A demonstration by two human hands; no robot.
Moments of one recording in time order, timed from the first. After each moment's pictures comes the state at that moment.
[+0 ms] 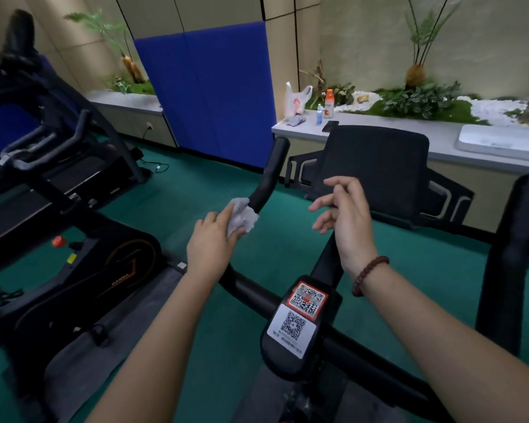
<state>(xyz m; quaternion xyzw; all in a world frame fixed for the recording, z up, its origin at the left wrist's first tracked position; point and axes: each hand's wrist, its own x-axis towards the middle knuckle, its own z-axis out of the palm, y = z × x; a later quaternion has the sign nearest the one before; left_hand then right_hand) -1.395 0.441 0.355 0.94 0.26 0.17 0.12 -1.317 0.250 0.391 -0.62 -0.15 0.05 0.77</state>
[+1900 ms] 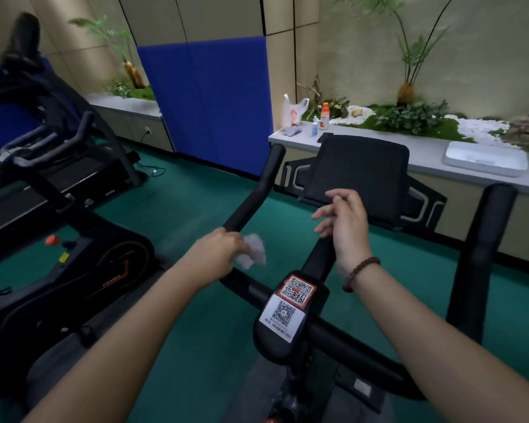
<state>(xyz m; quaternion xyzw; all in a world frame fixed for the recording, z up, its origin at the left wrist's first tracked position) -1.420 0.432 0.374 1.00 0.00 0.01 0.04 -1.321 0.236 0.389 -0.64 -0.11 0.04 0.76</state>
